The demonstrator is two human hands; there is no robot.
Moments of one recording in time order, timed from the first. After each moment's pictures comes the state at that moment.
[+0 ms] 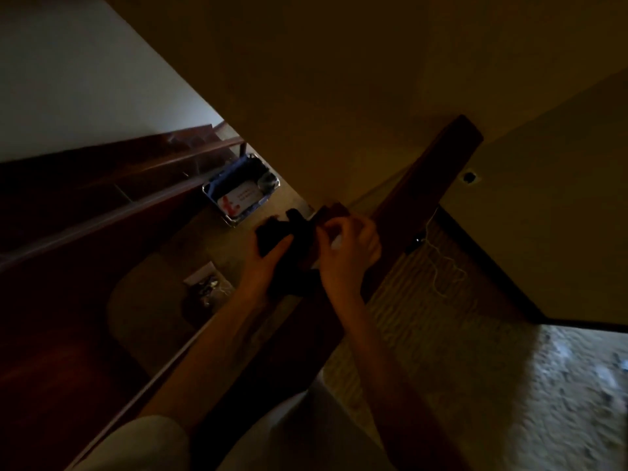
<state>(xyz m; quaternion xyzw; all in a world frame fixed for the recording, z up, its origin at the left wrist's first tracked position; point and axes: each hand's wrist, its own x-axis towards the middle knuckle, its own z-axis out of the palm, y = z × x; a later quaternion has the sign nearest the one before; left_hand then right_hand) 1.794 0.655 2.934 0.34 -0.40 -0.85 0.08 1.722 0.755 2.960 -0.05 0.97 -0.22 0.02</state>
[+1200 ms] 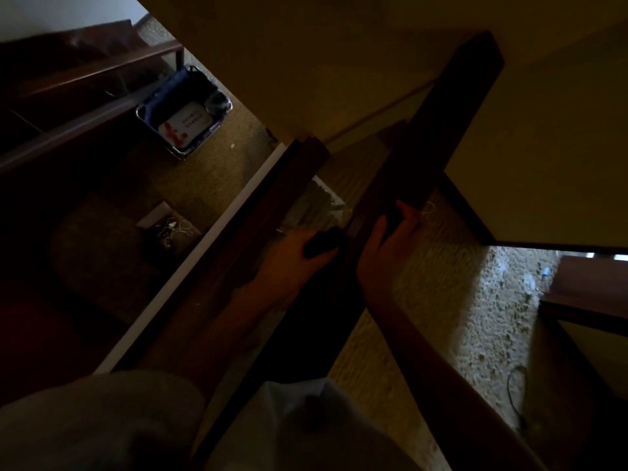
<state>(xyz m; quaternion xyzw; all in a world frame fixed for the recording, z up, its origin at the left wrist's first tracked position) 1.783 0.663 2.884 0.14 -0.65 -0.72 -0.19 1.724 0.797 2.917 0.03 0.97 -0.20 -0.09</state>
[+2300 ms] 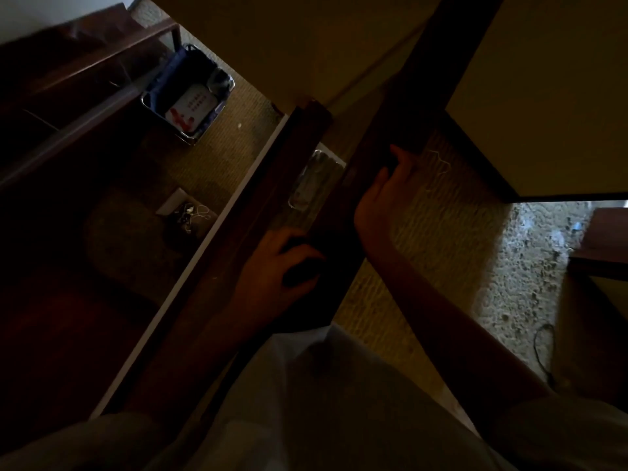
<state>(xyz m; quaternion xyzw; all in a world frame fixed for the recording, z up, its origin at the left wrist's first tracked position) 1.870 0.660 2.918 -0.01 -0.82 -0.57 -0.08 1.728 0.789 2.930 0.04 0.97 -0.22 -0.11</state>
